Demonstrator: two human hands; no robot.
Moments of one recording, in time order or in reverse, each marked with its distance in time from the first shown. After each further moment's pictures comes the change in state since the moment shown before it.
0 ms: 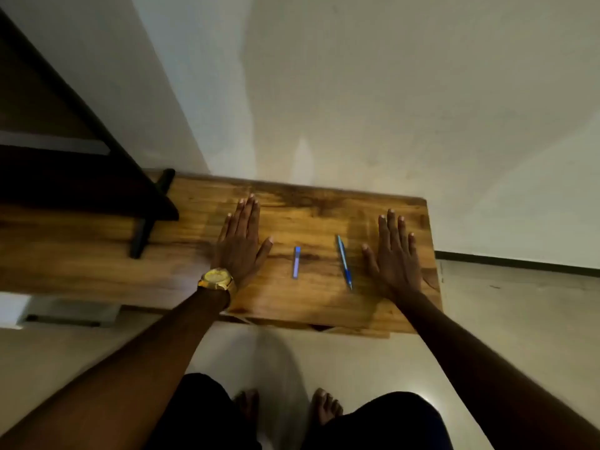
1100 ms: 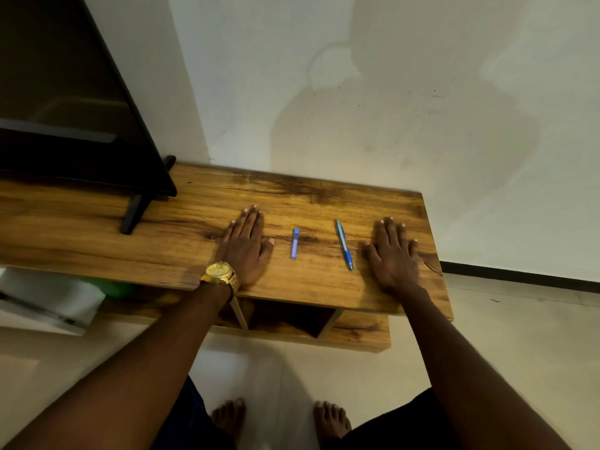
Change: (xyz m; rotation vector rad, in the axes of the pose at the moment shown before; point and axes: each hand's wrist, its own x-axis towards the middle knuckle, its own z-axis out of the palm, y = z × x) left_hand -0.037 -0.002 0.055 -0.007 -0.083 -0.041; right_hand -0.024 0.028 0.044 0.038 0.002 0.042
